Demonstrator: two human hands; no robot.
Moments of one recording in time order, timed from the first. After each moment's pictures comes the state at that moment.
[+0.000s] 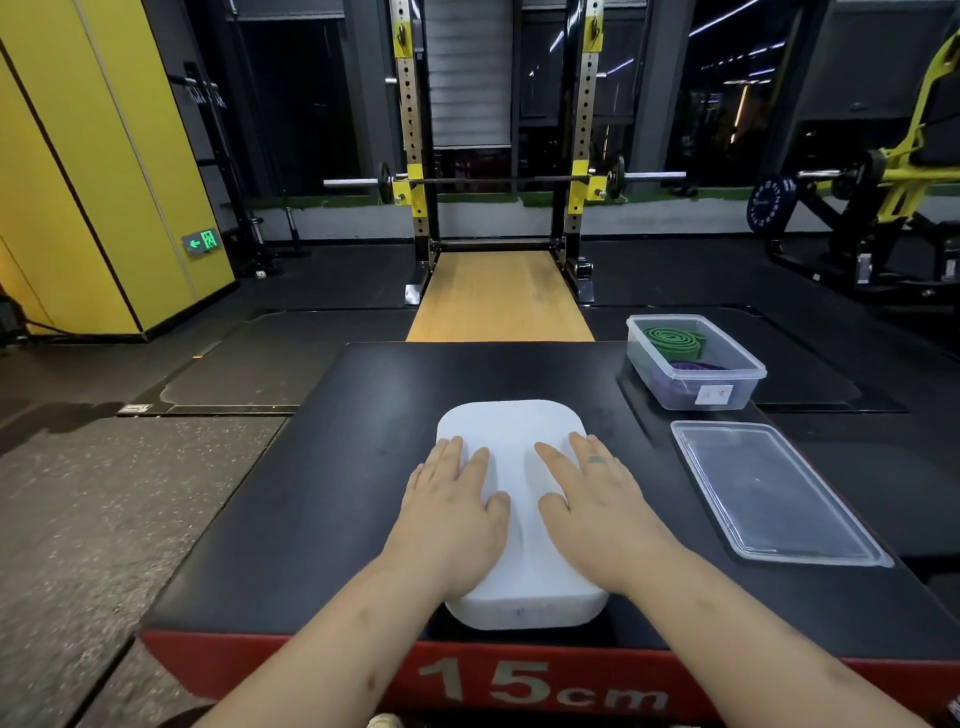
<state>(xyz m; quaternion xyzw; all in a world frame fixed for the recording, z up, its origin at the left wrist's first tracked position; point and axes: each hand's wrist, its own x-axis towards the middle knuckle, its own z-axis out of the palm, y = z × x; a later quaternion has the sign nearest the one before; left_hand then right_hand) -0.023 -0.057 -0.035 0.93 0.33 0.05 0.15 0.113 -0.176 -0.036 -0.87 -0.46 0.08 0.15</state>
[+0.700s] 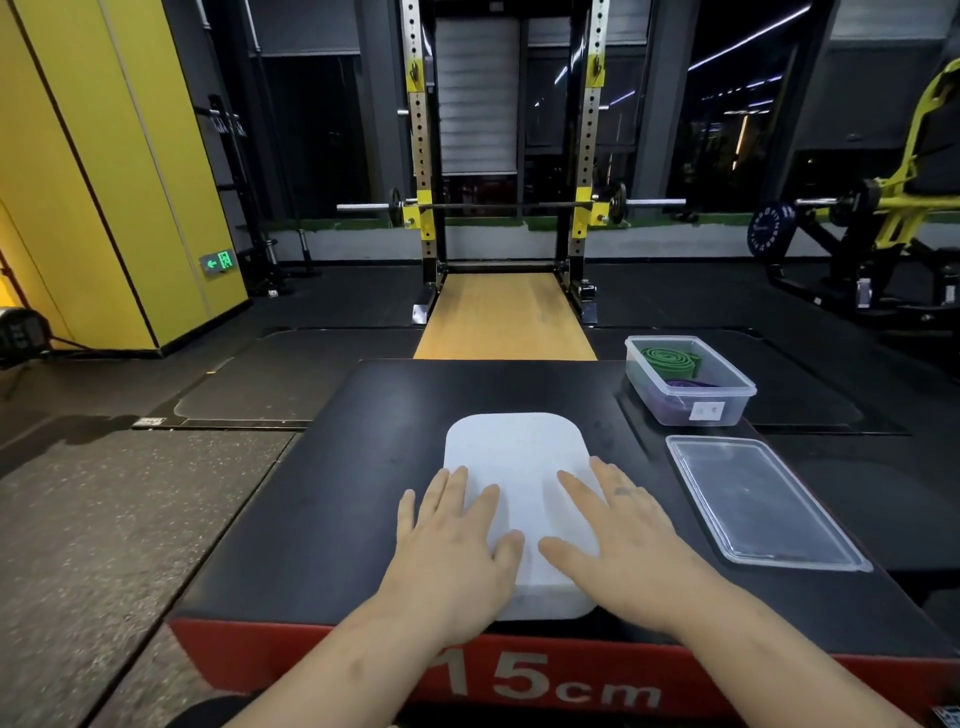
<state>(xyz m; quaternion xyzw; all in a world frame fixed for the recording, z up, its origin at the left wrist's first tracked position) -0.059 -0.093 -0.030 0.94 0.33 0.05 0.11 0.100 -0.225 -0.029 -0.86 -0.48 0.10 0.13</state>
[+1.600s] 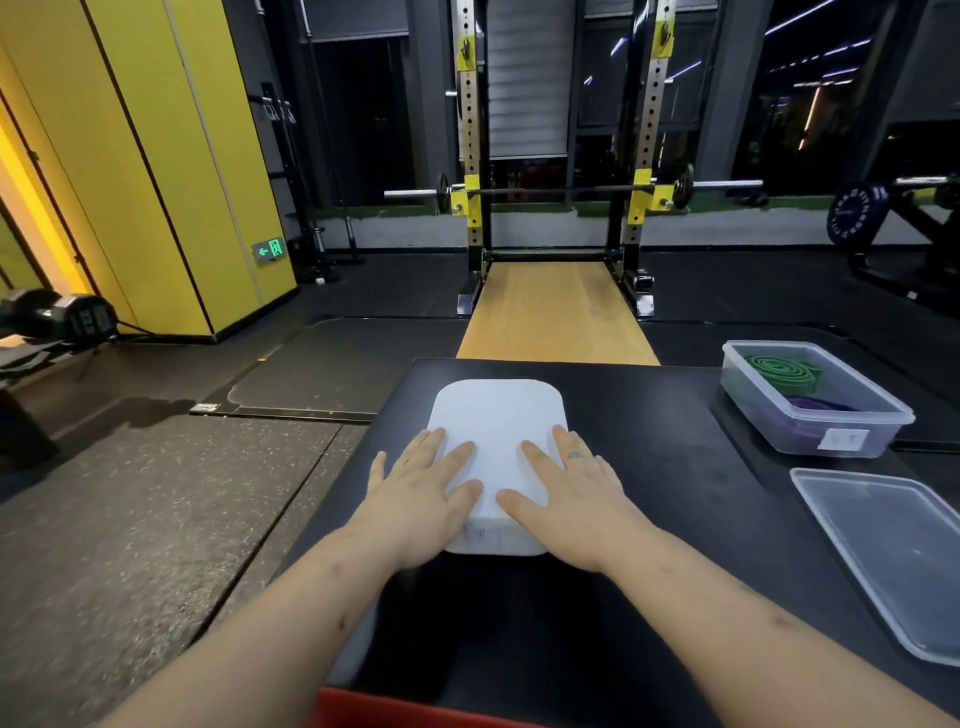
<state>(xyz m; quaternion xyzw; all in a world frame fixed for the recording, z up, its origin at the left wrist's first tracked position) -0.069 0.091 -0.044 0.92 0.36 0.04 0.12 0.090 -0.045 -0.033 -0.84 -0.51 0.13 0.13</state>
